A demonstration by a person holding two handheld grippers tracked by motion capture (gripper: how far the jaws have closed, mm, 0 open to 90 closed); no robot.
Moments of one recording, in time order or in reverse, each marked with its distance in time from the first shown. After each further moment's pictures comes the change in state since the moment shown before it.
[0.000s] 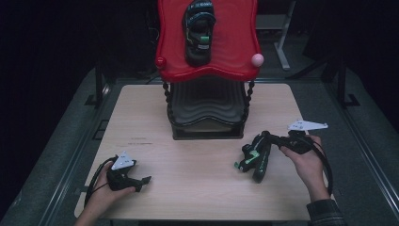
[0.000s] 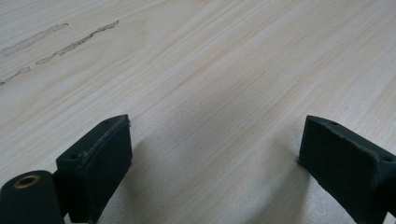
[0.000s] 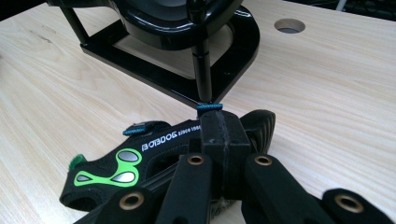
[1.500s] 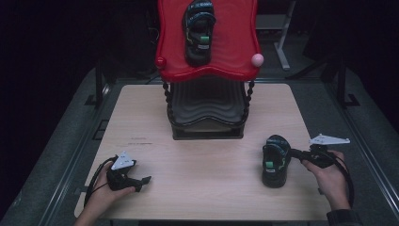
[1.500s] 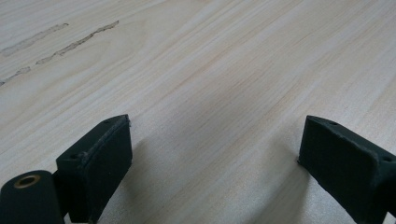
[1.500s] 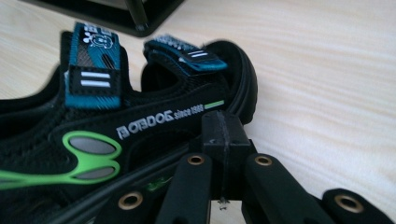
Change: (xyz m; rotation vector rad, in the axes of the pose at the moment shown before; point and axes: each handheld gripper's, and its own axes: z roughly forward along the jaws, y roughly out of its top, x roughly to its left) left arm 0.000 0.000 0.000 -0.002 0.000 -0.002; right arm -0.042 -0.060 -0.027 0.099 -0.094 0.083
